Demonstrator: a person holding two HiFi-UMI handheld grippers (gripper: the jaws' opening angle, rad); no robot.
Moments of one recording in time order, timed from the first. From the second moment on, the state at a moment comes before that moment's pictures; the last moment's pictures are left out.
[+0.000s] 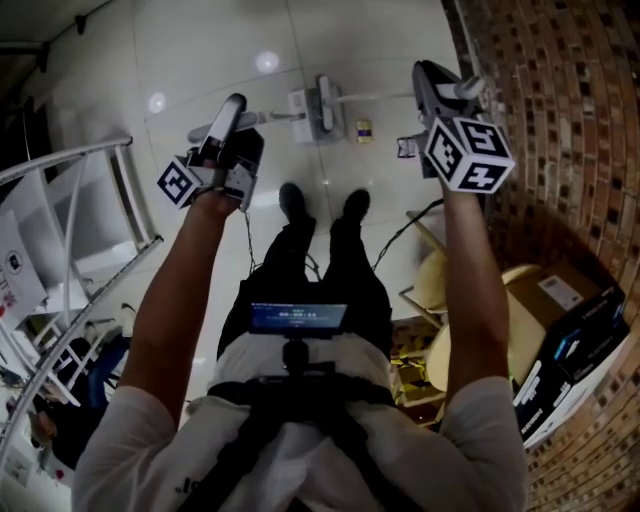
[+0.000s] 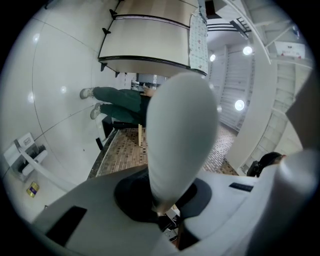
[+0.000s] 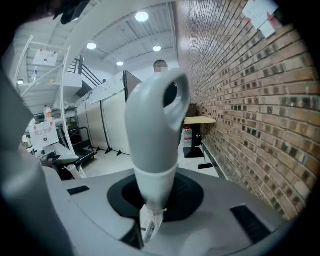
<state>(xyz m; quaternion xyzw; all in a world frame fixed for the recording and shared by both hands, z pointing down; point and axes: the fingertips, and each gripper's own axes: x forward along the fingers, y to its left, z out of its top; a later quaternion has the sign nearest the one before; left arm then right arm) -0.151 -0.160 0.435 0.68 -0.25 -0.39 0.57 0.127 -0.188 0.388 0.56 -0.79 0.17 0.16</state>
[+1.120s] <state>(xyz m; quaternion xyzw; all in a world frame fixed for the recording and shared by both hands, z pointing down) -0.137 -0.189 0.420 0.75 -0.15 -0.25 0.59 0.224 -0.121 0.438 0.71 -0.65 0.22 0.16</state>
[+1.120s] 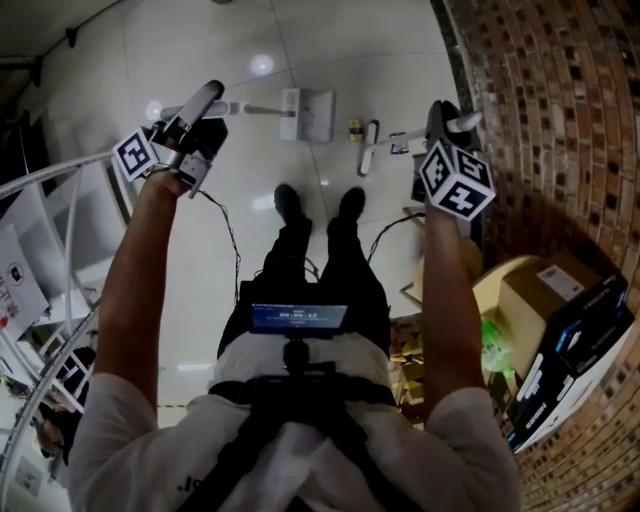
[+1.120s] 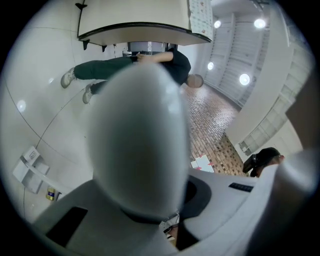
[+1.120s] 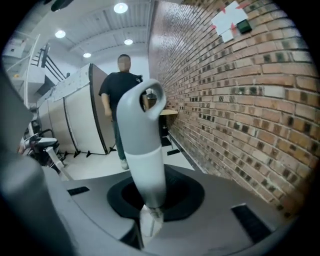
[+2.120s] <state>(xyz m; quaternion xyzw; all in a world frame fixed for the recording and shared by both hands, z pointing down) -0.146 -0.188 0.433 0.72 -0.18 -0.30 0.60 0.231 -0.118 0.383 0.70 -0.67 0.18 0.14</state>
